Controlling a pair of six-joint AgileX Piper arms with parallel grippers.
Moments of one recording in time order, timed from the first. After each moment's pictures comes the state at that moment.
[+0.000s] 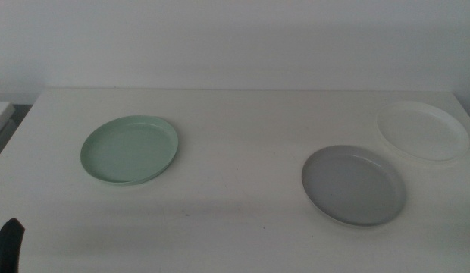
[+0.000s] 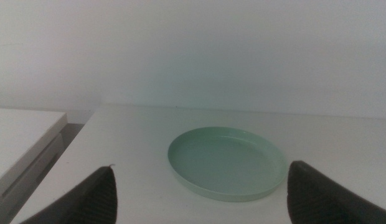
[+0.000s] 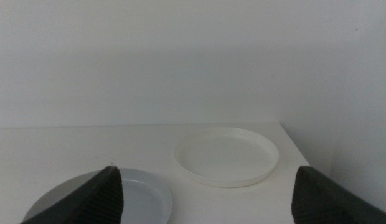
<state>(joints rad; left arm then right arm) -0.02 0.00 0.00 -0.09 0.15 -0.02 -0.04 0.00 0.00 -0.01 0.11 0.01</state>
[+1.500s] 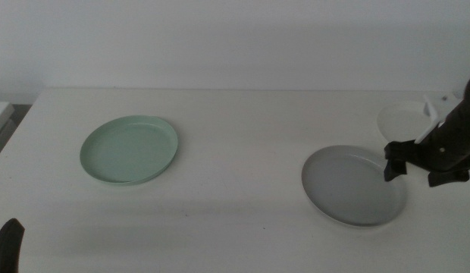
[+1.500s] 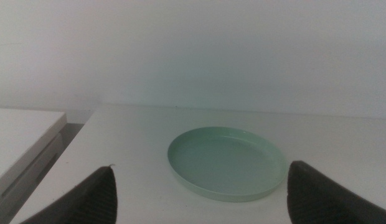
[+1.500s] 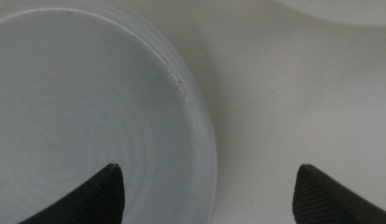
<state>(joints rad) -0.02 0.00 0.00 -0.09 0.15 -0.02 0.05 1.80 -1.14 0.10 0.73 0.09</state>
